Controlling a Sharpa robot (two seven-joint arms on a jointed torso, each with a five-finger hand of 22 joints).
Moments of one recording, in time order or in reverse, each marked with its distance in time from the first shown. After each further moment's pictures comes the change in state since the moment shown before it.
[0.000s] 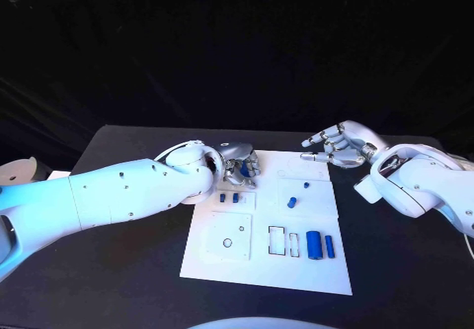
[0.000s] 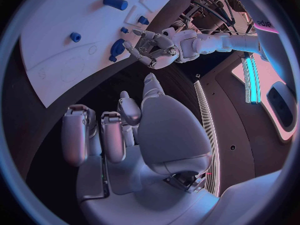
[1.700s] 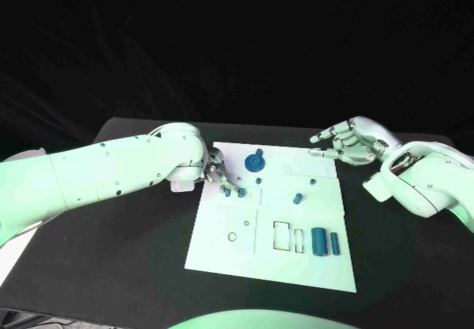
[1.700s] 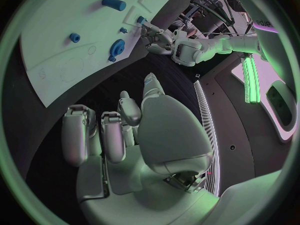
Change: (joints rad) left arm 0.058 -0.086 0.017 0.041 0.319 0.440 -0.539; left_hand -0.459 0.062 -0.060 0.139 -0.007 0.046 -0.122 0.417 0.556 0.397 -0.130 0.998 1.086 0.003 -0.086 0.294 0.134 -0.124 0.053 -0.072 0.660 0.382; right arm 0.001 -0.009 0.000 0.011 0.001 0.000 -0.002; right_hand 0.000 0.000 0.000 0.000 0.000 0.000 0.000 0.000 0.000 0.004 -0.004 0.006 0.003 0.000 0.000 0.000 0.001 0.000 0.000 0.000 0.004 0.002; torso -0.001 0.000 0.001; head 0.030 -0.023
